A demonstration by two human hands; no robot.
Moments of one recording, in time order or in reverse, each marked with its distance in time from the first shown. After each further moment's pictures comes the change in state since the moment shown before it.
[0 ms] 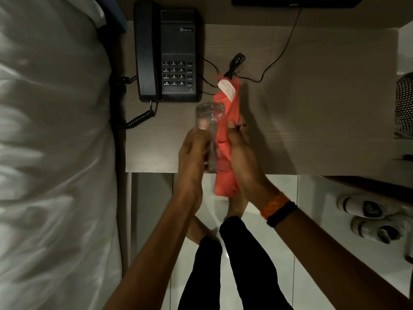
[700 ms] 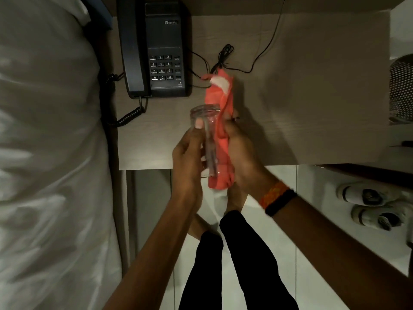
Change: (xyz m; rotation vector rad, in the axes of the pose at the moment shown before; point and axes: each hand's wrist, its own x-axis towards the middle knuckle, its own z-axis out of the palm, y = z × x) left_hand -0.007 -0.010 0.007 0.034 0.060 0.039; right_hand -0.010 -0.015 -0.008 0.134 0.034 0.179
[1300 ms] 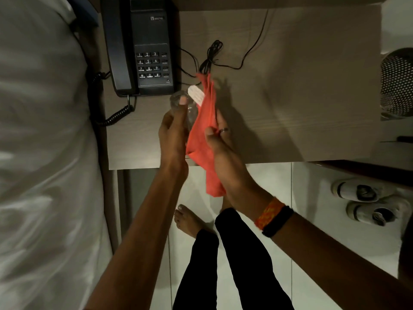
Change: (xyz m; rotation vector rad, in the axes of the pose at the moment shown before) left_hand 0.028 0.022 0.017 -0.035 0.094 -0.015; right_hand -0.013 0.023 -0.004 -0.220 -0.030 -0.153
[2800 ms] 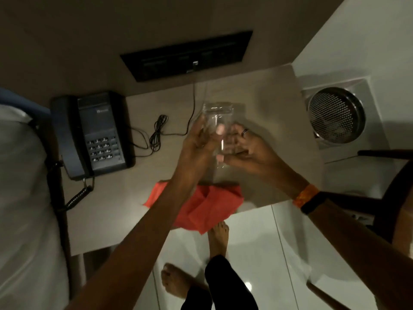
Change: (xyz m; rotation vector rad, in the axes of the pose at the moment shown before) left_hand 0.022 0.041 0.155 0.207 -0.599 0.338; right_hand 0.089 -0.052 -0.204 -0.212 -0.107 -0.339
